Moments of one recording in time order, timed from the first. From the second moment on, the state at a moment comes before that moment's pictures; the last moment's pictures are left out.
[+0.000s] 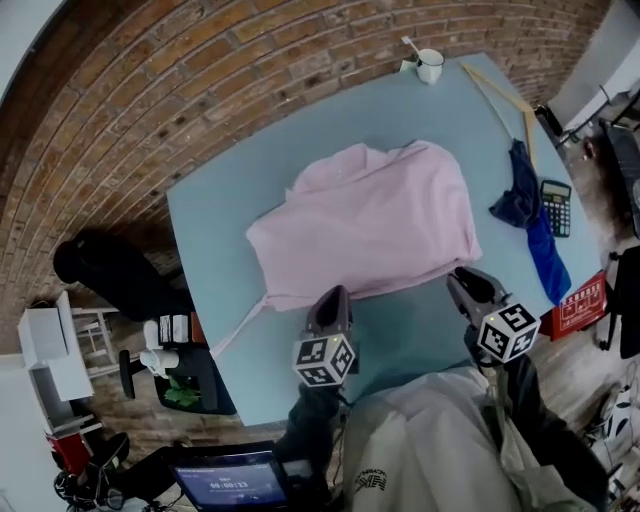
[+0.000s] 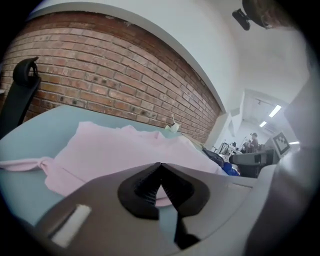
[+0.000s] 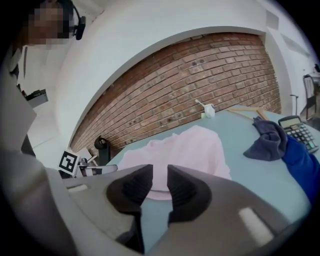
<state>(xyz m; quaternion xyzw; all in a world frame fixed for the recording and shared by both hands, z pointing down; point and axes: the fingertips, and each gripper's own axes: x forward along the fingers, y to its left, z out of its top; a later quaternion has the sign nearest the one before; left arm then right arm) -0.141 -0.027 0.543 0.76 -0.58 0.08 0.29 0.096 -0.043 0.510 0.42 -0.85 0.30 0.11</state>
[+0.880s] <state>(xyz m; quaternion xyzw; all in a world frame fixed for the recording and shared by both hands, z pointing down) -0.055 0.029 0.536 0.70 -0.65 0.07 0.28 0.100 -0.012 0.503 0.31 -0.91 0.22 0.15</state>
